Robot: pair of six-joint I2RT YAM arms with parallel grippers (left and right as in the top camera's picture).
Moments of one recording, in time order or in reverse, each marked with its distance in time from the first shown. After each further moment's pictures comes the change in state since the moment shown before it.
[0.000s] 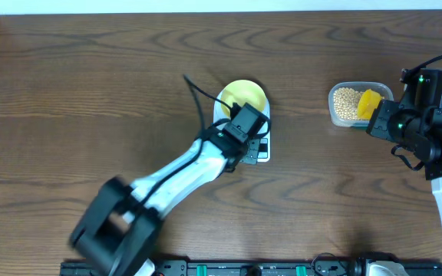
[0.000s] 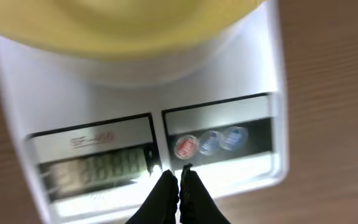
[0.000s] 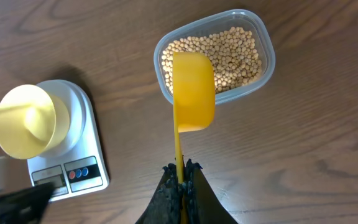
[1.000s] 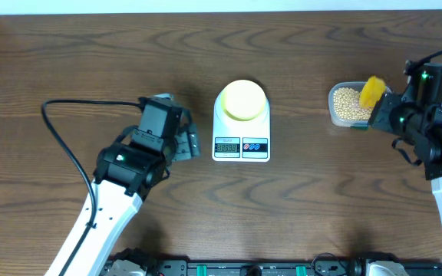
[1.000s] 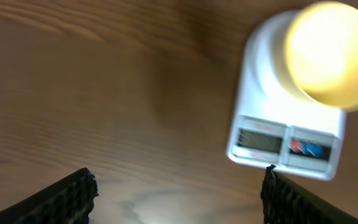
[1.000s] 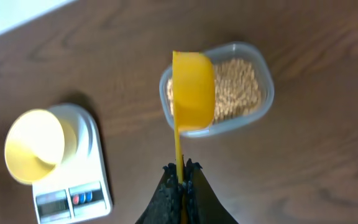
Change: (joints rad) left arm 0.329 -0.502 0.000 -0.426 -0.124 -0.011; right arm 0.000 0.000 0.000 0.105 0.028 0.000
